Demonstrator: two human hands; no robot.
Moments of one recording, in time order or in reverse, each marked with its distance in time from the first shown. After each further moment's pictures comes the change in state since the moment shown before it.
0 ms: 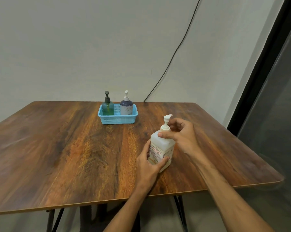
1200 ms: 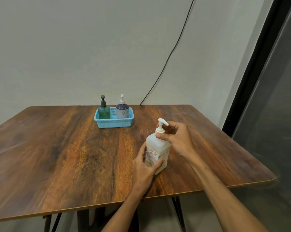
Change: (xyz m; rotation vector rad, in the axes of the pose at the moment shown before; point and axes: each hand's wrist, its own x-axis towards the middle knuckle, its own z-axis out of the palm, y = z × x) left_hand -0.002 0.005 -0.001 -0.025 -0.013 -0.021; right_hand 0.001 -0.001 -0.002 -0.022 -0.019 0.016
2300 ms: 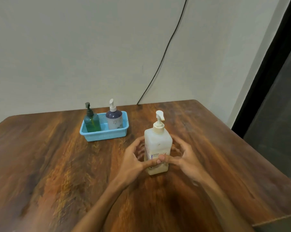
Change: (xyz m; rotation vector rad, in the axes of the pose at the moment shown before) left_hand 0.128 0.005 -0.017 -0.042 -0.319 -0.121; right_hand 0.051 0.071 -0.015 0.141 -0.172 0.164
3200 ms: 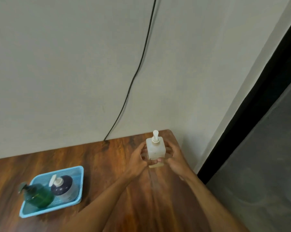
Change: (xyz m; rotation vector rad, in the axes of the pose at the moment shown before) left_hand 0.333 0.067 0.136 0.094 -0.109 -0.227; right_hand 0.251 -0.064 -0.231 -0.070 0.090 0.242
